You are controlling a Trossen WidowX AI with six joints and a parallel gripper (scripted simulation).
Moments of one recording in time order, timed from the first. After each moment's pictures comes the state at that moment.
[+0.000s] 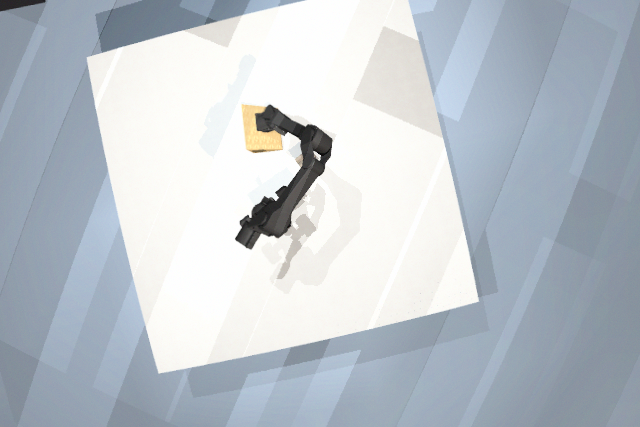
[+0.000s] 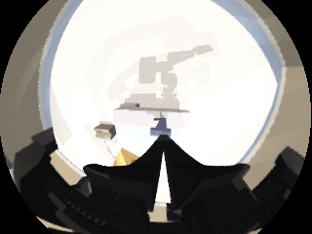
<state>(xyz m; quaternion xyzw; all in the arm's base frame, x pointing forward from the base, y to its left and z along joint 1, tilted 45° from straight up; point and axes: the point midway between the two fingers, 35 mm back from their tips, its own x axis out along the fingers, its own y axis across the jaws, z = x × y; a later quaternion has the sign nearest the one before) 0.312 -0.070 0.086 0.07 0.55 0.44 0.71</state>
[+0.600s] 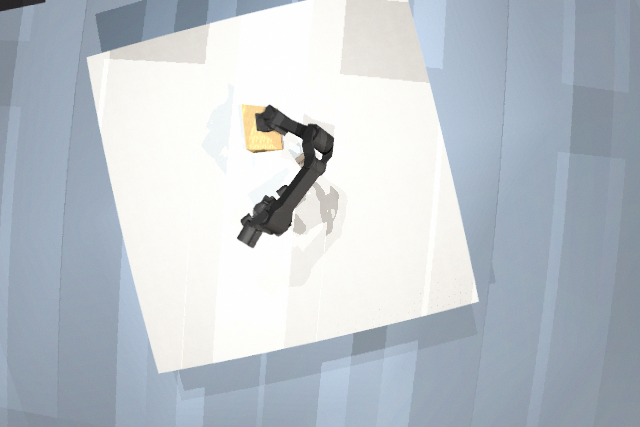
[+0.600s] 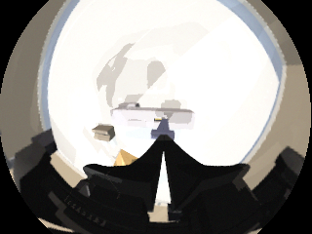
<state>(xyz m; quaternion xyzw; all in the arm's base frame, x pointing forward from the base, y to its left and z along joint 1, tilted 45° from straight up) 0.308 -0.061 0.078 0.07 0.55 0.43 0.71</state>
